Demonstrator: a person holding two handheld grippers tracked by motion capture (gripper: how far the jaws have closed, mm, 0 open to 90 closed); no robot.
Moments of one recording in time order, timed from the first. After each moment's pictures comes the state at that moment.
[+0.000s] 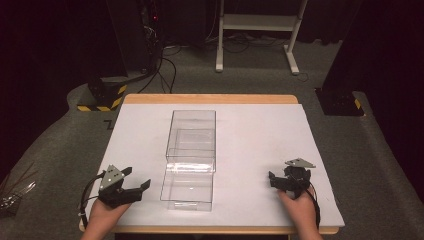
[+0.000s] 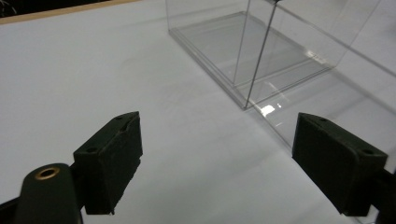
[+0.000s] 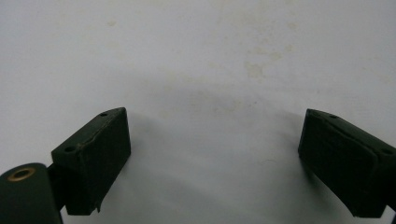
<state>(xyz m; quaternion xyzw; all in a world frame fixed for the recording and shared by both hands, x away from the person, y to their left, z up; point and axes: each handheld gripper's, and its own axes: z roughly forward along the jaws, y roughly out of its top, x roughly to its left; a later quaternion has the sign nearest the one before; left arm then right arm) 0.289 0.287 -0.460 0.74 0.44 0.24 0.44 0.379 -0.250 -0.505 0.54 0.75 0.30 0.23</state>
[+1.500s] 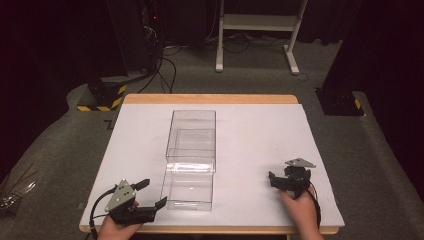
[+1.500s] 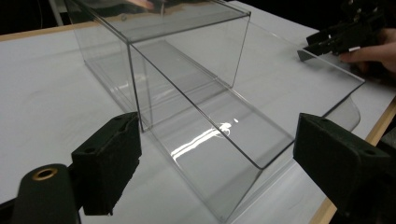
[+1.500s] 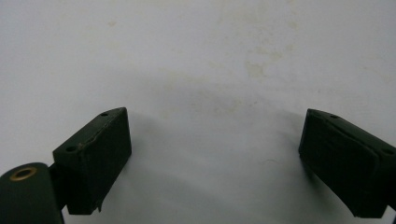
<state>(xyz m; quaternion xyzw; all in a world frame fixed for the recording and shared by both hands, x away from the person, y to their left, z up) 0.246 0.236 -0.444 0.76 0.38 0.20 0.49 0.379 -0.251 -0.505 0.54 0.75 0.30 0.23</state>
